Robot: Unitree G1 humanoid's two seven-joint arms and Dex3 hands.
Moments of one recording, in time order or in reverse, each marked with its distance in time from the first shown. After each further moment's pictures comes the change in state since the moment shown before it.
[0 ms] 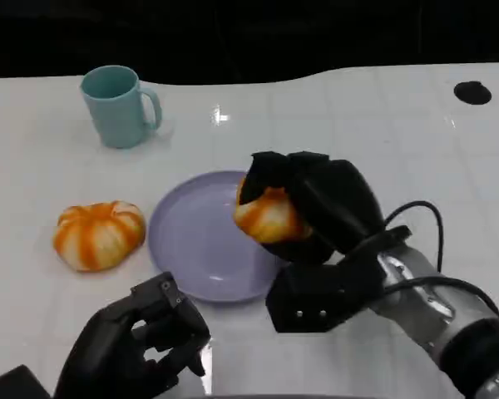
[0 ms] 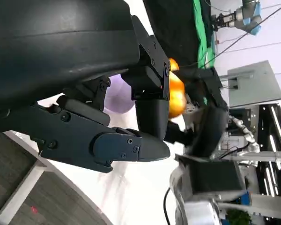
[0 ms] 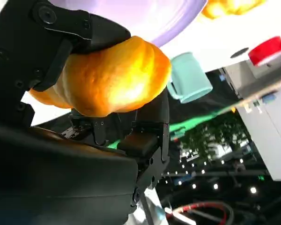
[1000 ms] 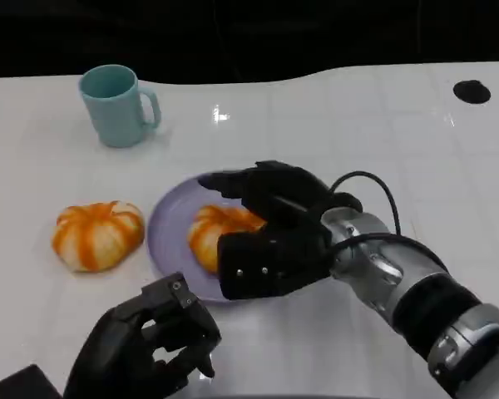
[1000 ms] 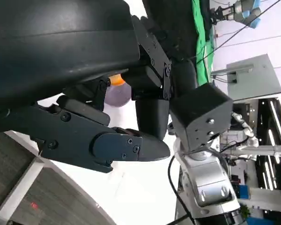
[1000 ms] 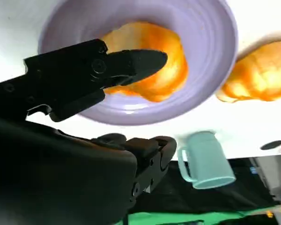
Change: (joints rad) left arm 0.002 -0.001 -0.027 -0.020 0.010 0.008 0.011; right arm -0.167 0.080 0.089 0.111 0.048 0.235 0.411
